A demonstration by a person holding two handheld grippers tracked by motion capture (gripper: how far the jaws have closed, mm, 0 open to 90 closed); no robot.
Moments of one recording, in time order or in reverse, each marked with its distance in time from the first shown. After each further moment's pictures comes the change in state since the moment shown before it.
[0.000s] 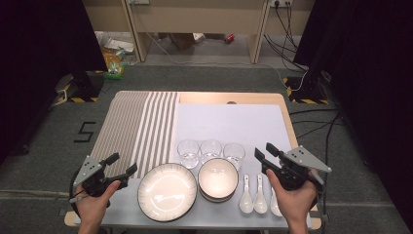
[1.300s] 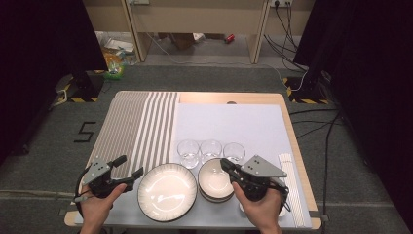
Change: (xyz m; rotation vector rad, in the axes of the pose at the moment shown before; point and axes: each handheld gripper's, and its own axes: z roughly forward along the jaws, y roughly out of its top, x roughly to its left) left arm -0.013 -0.001 0.008 0.072 -0.065 0.039; right arm 0.077 -0.010 0.029 0.062 0.227 -0.142
